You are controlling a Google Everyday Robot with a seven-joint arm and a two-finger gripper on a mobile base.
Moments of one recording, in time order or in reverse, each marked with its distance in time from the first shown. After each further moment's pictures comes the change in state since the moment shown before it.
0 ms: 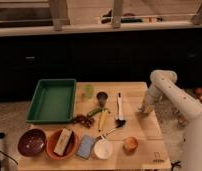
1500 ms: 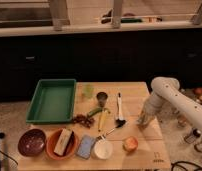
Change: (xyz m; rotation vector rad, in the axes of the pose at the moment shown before) arm -0.037 0.083 -0.005 -0.076 -0.059 -0.134
